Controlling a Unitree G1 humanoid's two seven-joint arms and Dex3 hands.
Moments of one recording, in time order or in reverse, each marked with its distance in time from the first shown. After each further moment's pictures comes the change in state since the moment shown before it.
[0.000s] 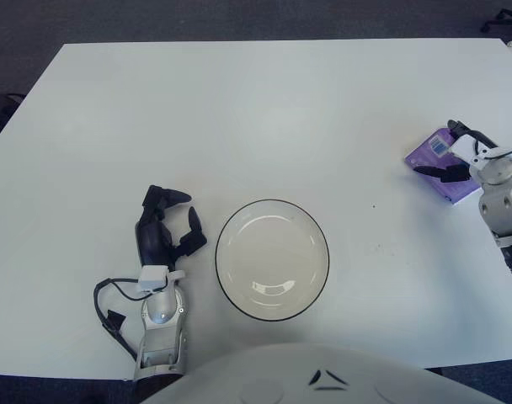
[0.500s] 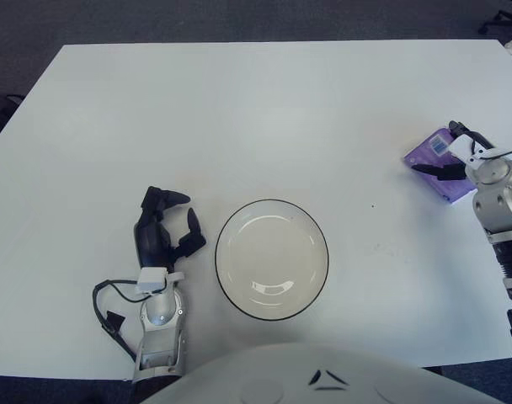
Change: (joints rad) left arm 0.008 0.002 0.004 -0.007 0.005 0.011 0.002; right arm 0.003 0.054 -0.044 0.032 0.012 0.005 -0.037
